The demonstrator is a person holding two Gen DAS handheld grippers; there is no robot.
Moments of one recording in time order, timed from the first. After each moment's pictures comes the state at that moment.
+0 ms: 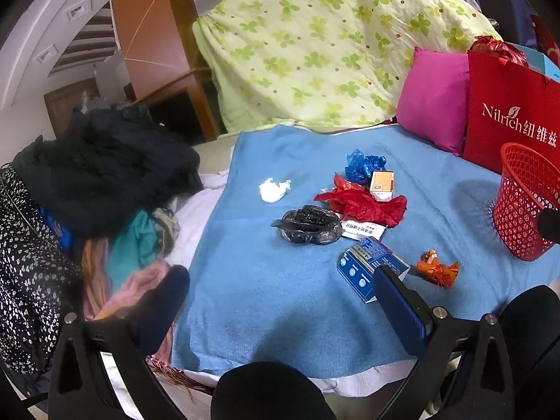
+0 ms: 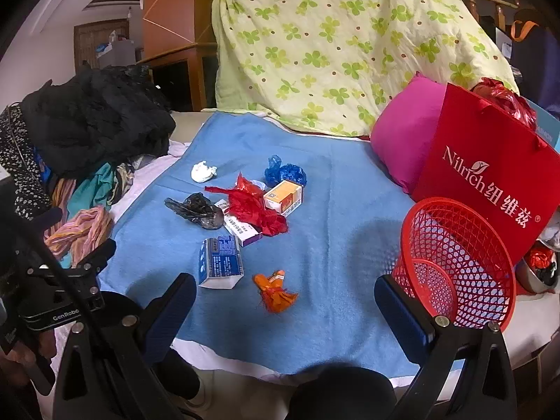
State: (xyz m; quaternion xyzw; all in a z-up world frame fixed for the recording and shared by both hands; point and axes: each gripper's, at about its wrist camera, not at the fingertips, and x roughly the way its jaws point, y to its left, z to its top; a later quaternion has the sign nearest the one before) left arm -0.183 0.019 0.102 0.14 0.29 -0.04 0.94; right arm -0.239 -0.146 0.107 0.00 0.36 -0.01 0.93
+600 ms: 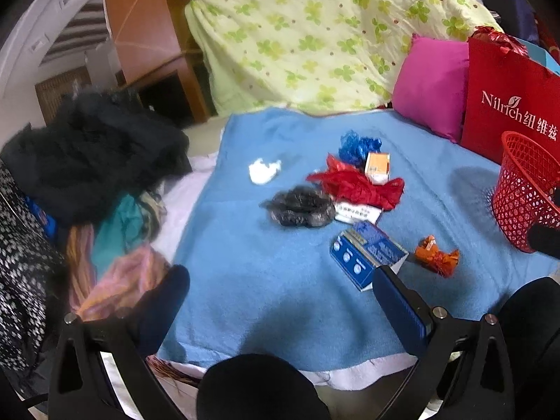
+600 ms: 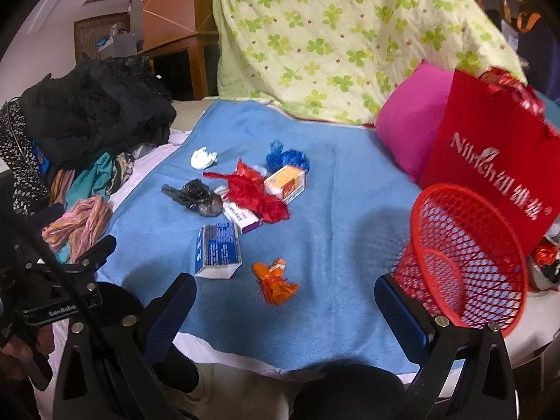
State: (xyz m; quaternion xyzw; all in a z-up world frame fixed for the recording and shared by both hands) left arm -0.167 0.021 0.077 0.12 0.33 -0.06 0.93; right arm -0.228 -0.153 0.079 0.01 0.38 0.01 0.92
